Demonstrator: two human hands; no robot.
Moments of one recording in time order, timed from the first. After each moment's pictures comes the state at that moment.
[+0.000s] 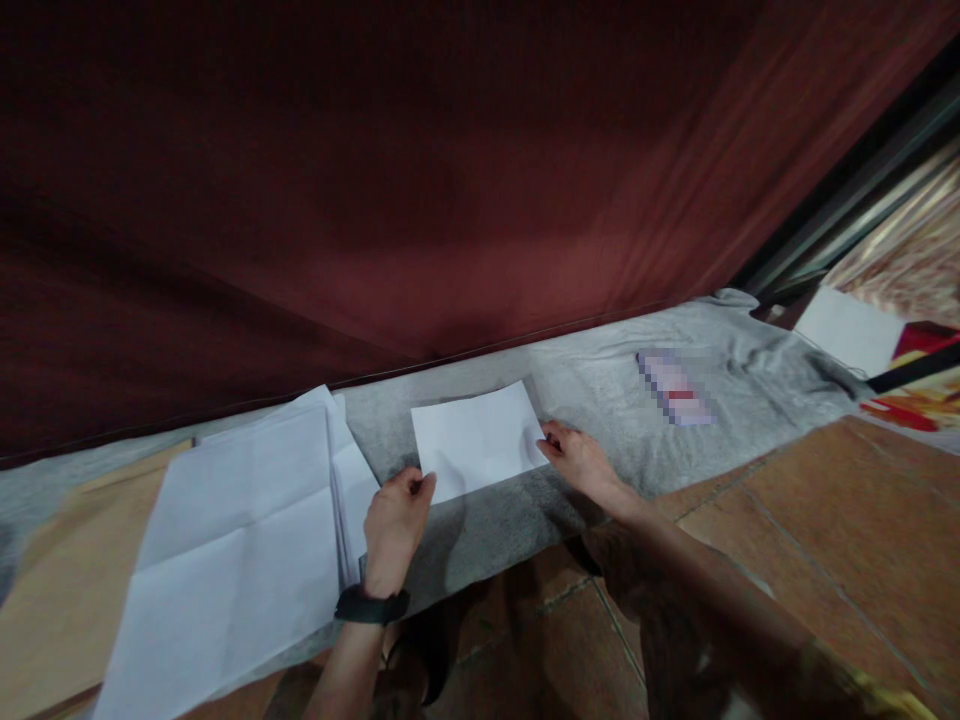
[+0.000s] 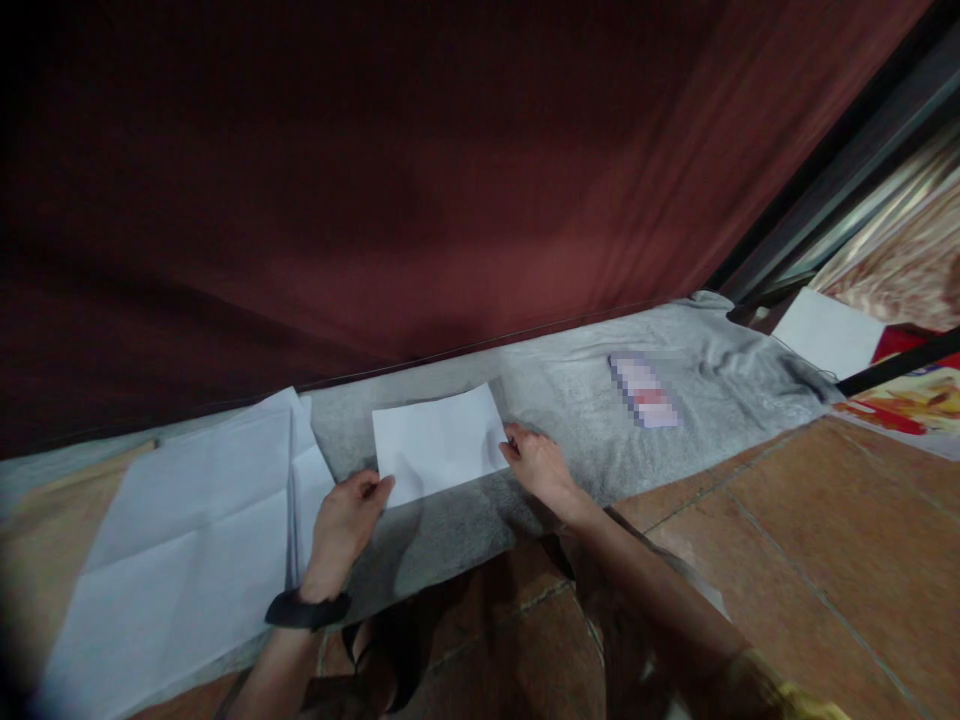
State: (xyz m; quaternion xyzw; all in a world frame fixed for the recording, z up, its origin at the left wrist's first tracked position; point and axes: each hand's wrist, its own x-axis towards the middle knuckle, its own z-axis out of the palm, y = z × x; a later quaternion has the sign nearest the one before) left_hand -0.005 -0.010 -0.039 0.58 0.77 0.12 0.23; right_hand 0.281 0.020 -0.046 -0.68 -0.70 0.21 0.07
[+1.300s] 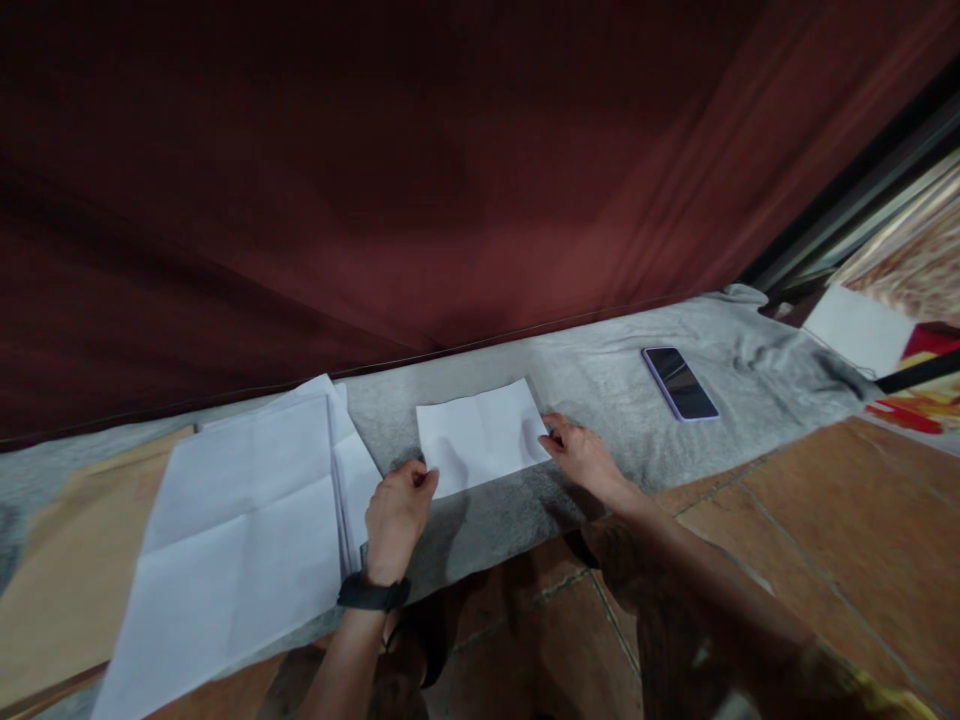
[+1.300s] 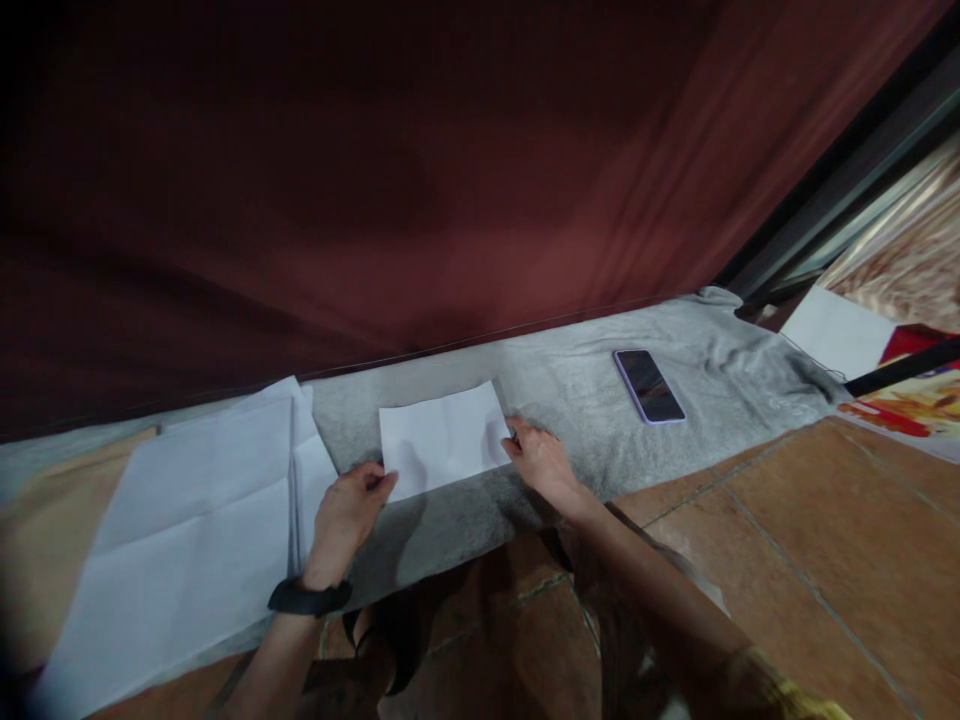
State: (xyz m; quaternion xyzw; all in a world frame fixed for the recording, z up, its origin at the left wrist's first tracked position) left_hand -0.006 -0.012 -0.045 0.58 0.78 0.07 0.21; right_hand 0.282 0.018 -0.049 -0.68 -0.70 0.21 0.08
